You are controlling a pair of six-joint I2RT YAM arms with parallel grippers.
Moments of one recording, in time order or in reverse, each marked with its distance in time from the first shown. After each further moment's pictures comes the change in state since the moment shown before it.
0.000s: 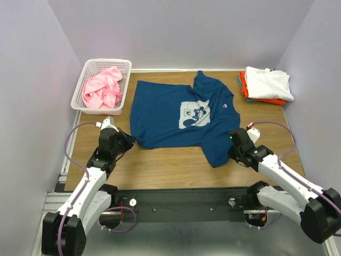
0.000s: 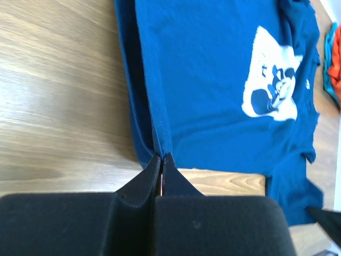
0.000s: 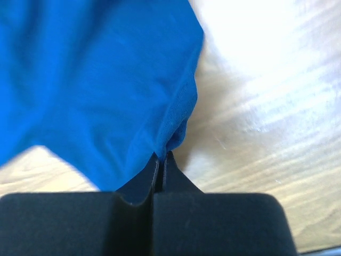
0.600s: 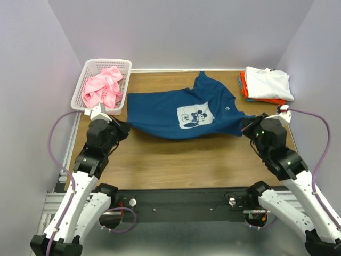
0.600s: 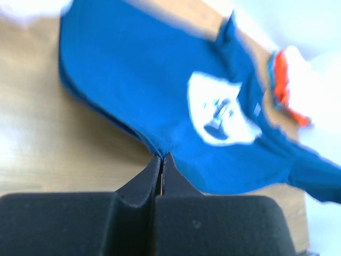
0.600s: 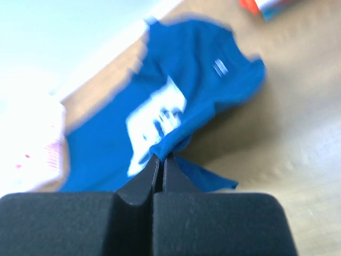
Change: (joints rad) left arm -0.072 -0.132 0.291 -0.265 -0.093 0.028; right arm 0.000 -0.314 0.291 0.045 0.141 -0.118
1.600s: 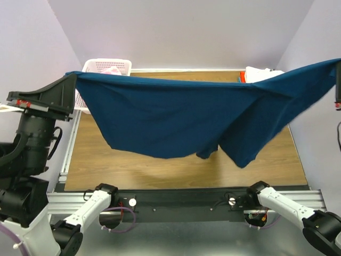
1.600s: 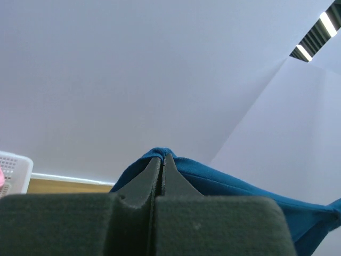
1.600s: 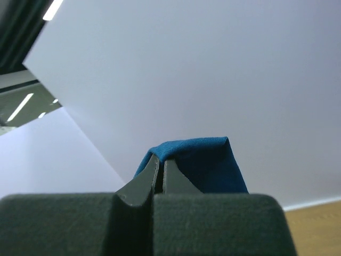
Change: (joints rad) left arm 0.000 0.192 1.258 -0.297 -0.031 0.167; right arm 0.000 0.216 1.166 -0.005 -0.120 -0.347
